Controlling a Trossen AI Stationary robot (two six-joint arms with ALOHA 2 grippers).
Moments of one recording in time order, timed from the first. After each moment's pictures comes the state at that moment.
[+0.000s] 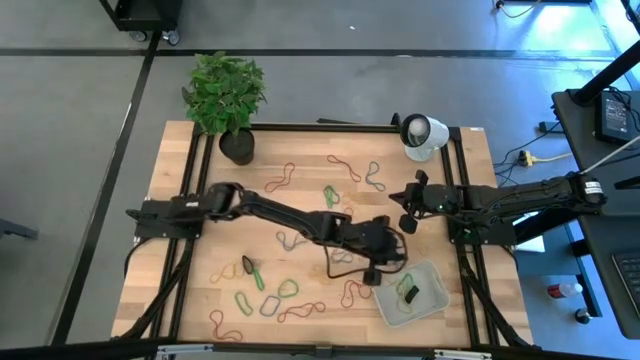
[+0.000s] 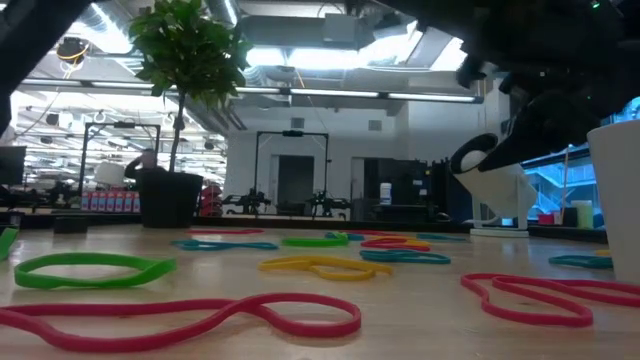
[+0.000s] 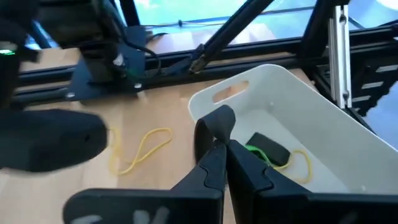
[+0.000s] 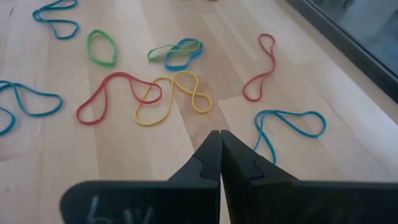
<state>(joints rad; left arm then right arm) -0.19 2.33 2.00 -0.15 -0.01 0.00 0.01 0.74 0.26 -0.12 0.35 0.13</state>
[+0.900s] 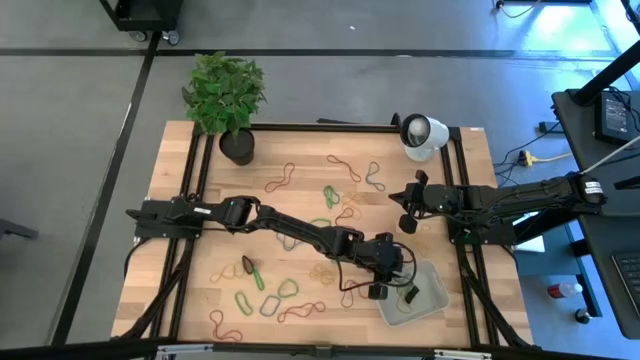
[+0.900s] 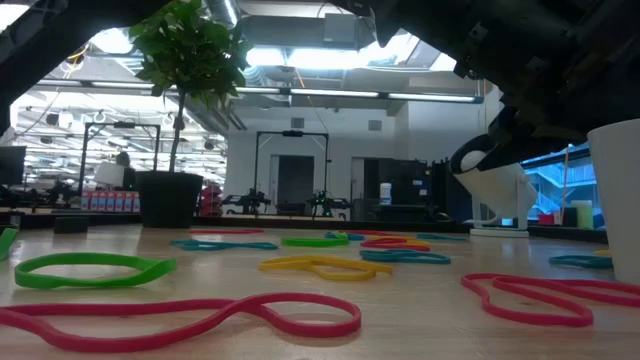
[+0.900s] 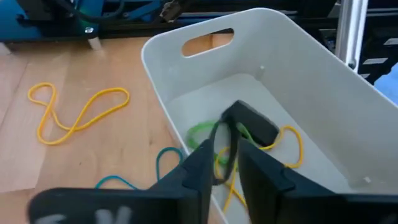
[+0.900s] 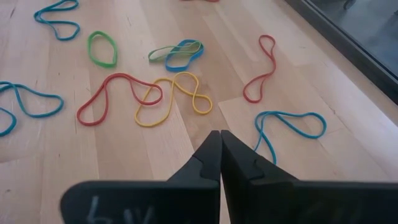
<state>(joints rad) -0.23 2.53 2.20 -0.27 -0.01 -0.12 0.01 0.74 0.26 -0.11 0.36 0.13</state>
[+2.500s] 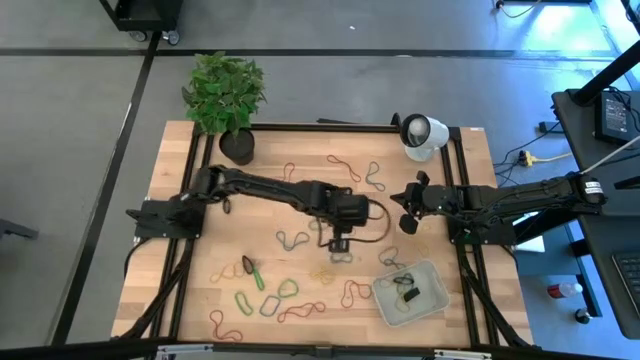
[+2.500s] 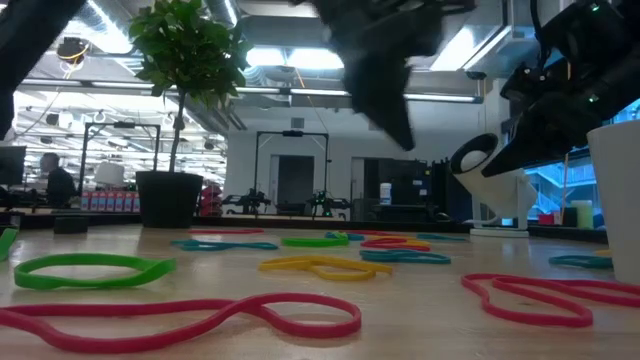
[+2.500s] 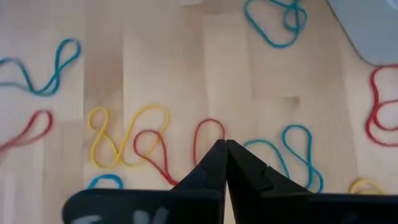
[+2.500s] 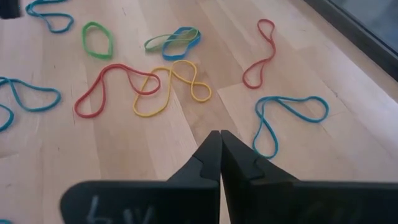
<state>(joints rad) -0.06 2.11 1.82 -0.74 -0.07 0.00 0.01 0.74 0.26 -0.16 0.35 0.18</state>
